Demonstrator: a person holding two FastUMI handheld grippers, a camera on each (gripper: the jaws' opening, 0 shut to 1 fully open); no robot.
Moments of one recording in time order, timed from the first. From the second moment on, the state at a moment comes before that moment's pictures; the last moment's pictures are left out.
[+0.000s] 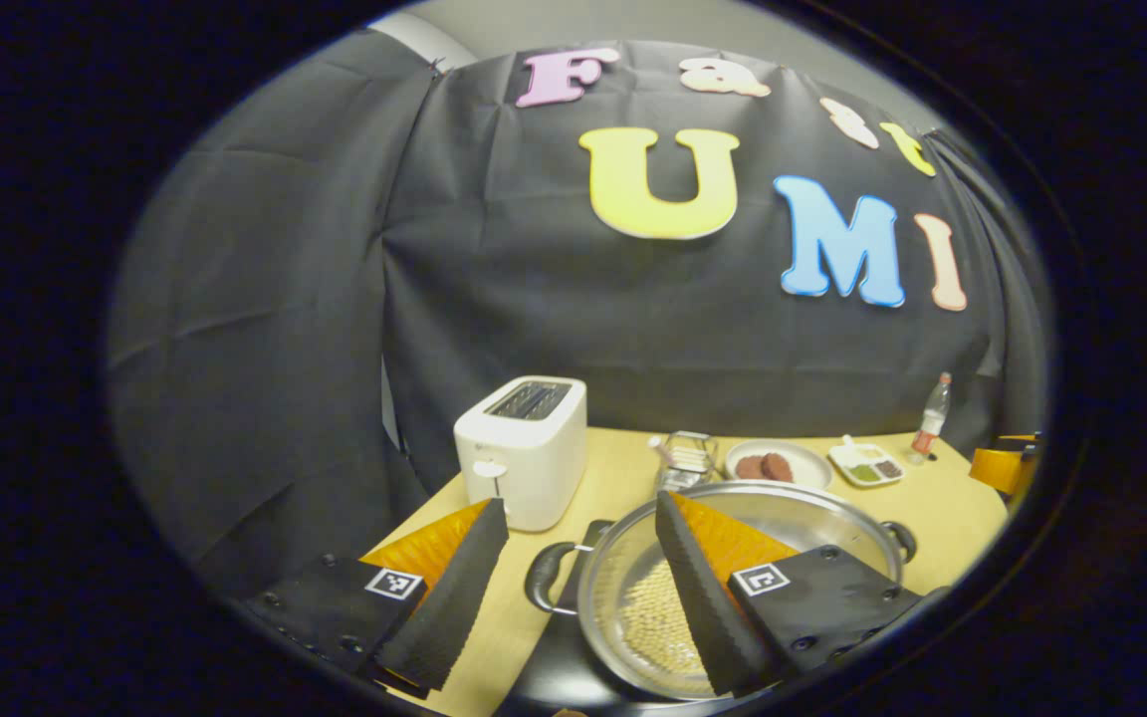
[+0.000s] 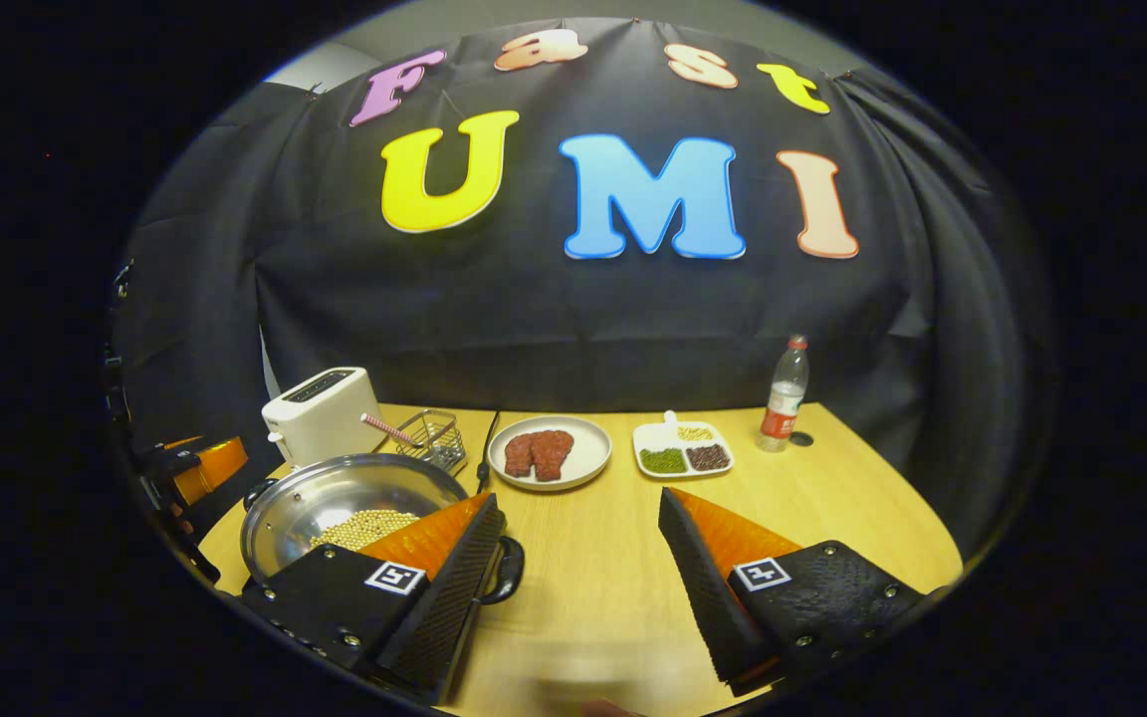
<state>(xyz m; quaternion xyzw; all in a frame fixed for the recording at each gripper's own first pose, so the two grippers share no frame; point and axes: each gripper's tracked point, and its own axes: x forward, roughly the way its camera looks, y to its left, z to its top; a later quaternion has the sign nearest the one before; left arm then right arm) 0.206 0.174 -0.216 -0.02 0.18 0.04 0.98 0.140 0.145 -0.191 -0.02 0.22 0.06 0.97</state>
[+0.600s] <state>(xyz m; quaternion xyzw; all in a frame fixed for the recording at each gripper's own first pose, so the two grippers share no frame) 0.084 -0.048 -0.034 -0.05 0.05 -0.04 1.00 0.072 0.004 -0.053 -0.02 0.10 0.04 0.99</state>
